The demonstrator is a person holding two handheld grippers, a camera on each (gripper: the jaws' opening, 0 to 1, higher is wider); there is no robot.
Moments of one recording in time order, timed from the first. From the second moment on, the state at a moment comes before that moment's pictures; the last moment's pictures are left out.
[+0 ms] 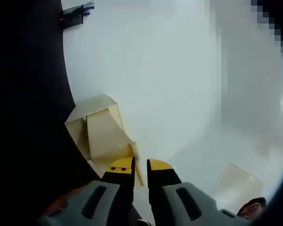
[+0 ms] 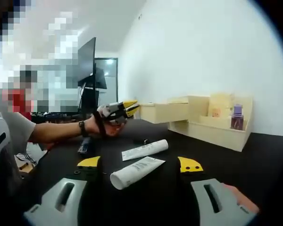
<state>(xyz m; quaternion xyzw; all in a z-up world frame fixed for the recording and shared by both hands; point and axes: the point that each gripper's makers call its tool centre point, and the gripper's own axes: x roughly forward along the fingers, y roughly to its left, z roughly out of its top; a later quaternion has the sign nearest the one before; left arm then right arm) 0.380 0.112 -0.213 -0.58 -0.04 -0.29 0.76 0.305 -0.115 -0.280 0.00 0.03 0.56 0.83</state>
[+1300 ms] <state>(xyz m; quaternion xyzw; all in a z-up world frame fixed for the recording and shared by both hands) 0.341 0.112 -0.217 -0.58 -0.04 -0.30 0.76 0.303 -0.114 -0.280 0.00 0.03 0.56 0.83</state>
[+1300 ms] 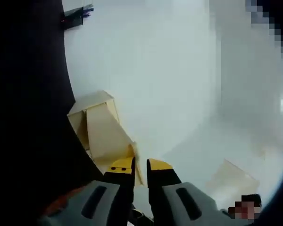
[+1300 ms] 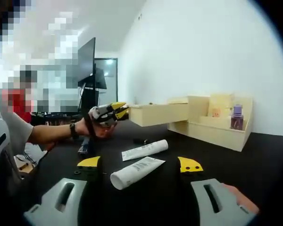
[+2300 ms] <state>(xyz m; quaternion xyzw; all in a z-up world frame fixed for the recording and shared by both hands) 0.342 0.111 -0.240 -0.59 0.02 -0.25 0.77 0.314 -0.121 -0.275 0.00 0.03 0.56 0.83</state>
